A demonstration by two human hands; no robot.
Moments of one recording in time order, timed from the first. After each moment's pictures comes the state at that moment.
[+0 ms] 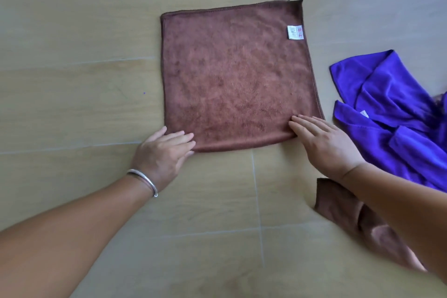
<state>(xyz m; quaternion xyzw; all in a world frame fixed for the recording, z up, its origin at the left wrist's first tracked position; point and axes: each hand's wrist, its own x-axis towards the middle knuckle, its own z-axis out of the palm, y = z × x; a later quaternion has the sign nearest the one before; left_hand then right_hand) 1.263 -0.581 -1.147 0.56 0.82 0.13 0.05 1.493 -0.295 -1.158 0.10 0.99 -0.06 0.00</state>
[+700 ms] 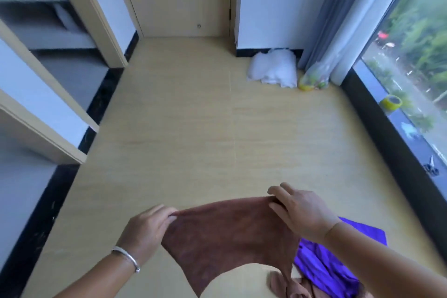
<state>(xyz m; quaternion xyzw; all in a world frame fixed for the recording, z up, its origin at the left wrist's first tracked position) 1.213 -0.612 -0.518 0.41 0.87 0.26 0.06 1.404 -0.303 -0.503 0.11 0.99 -0.12 0.05</state>
